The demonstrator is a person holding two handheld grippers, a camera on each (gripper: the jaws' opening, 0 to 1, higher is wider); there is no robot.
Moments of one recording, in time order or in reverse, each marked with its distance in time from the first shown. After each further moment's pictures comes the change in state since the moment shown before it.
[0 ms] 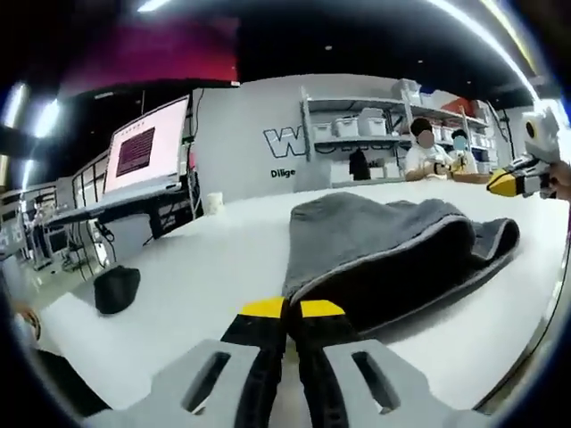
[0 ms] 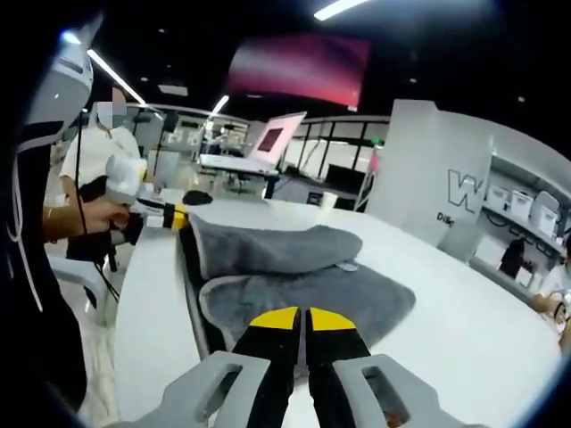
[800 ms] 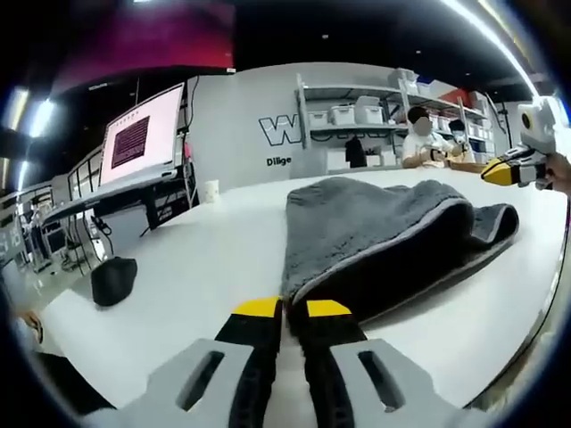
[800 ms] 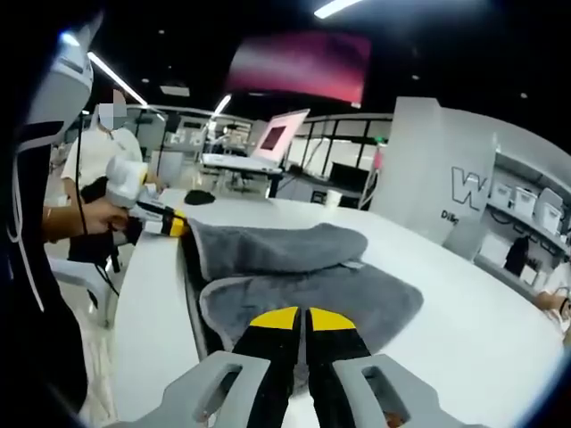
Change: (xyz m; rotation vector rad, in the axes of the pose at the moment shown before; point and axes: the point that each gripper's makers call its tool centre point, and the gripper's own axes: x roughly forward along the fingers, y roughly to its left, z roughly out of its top) left arm -0.002 -0.001 -0.015 0.046 0.061 -0.011; right arm 0.010 0.004 -0.001 0.010 0.004 0.021
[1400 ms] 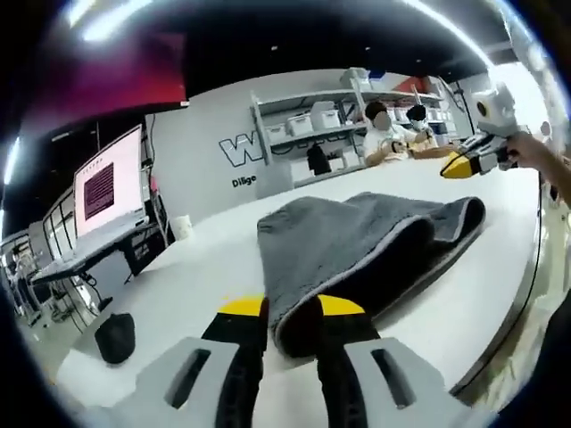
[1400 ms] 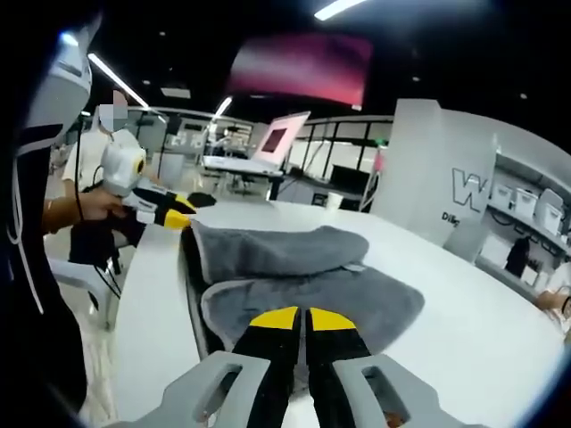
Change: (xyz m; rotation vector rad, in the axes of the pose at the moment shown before) left arm -0.014 -0.024 0.047 0.148 -0.106 -0.161; right arm -0.001 0.000 0.002 0.003 -0.013 0.001
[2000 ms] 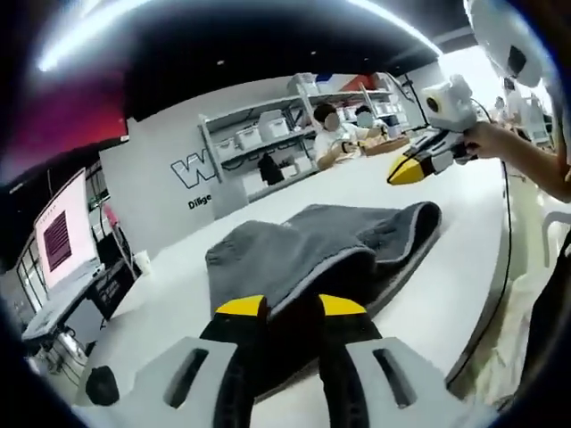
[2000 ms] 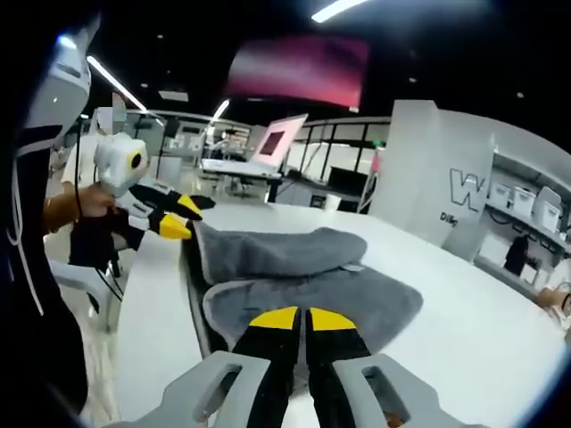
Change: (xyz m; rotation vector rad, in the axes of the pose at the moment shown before) left arm 0.013 -0.071 0.026 0.206 -0.011 -0.224; right arm -0.005 0.002 0.000 0.009 -0.009 -0.005
